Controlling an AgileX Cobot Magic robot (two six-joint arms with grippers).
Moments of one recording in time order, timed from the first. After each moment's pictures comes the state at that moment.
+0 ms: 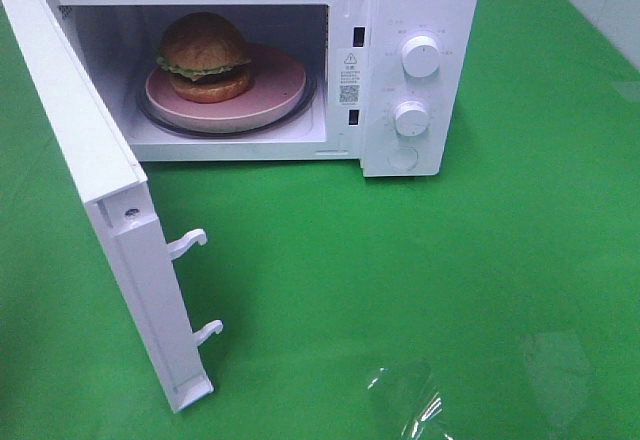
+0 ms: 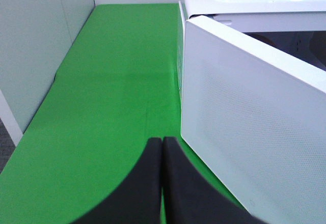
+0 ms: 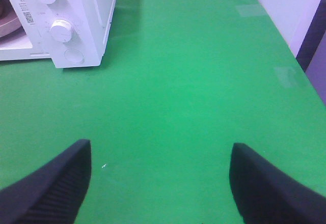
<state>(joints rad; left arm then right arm) -0.02 0.37 -0.39 0.01 0.38 0.04 0.05 0.00 -0.49 -0.08 0.97 0.13</state>
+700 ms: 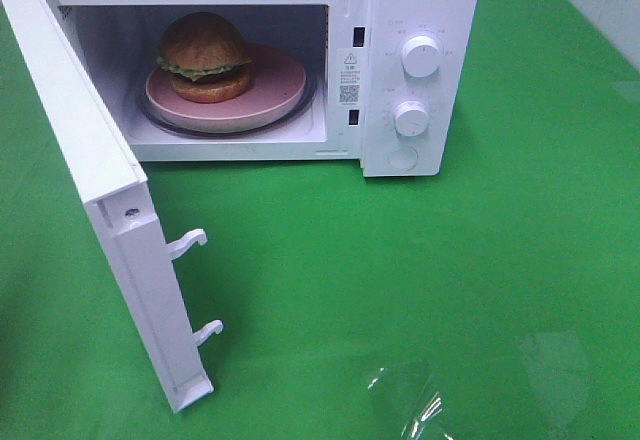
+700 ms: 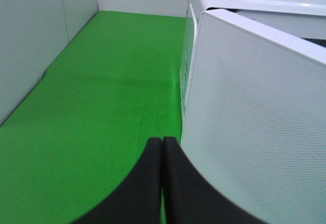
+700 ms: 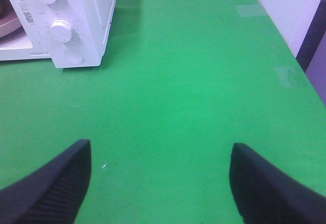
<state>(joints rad) -0.02 0.67 -0.16 -0.06 -0.22 0.01 0.05 0.00 -0.49 -0.08 0.97 0.13</state>
